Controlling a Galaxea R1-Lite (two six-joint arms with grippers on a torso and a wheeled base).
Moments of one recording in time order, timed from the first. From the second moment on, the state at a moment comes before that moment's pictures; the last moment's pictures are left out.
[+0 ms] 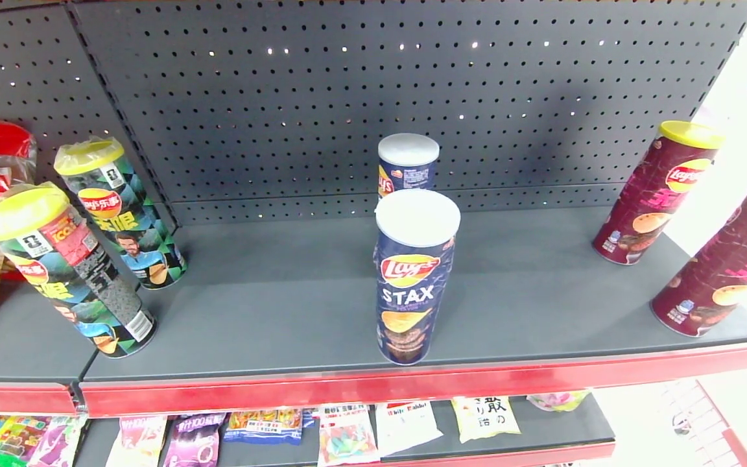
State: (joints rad) left arm 0.00 0.00 0.00 0.00 -0.02 -0.01; right arm 0.00 0.00 0.00 0.00 -0.01 0.01
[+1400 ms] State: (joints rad) left arm 0.00 0.00 0.00 0.00 -0.02 -0.01; right arm 0.01 0.00 0.00 0.00 -0.01 0.00
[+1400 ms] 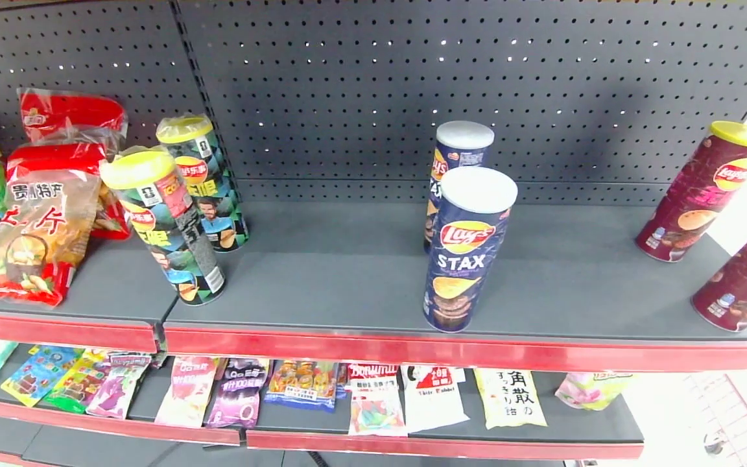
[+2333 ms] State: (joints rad) left arm 0.00 0.00 0.00 0.00 -0.02 -0.01; right arm 0.00 0.00 0.00 0.00 -0.01 0.00
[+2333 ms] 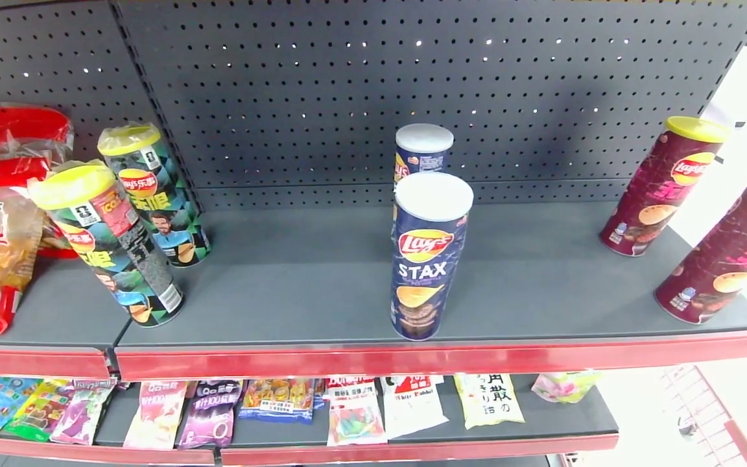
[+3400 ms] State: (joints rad) left arm 0.00 0.00 0.00 0.00 -0.02 -0.01; right arm 0.00 0.00 0.00 0.00 -0.01 0.00
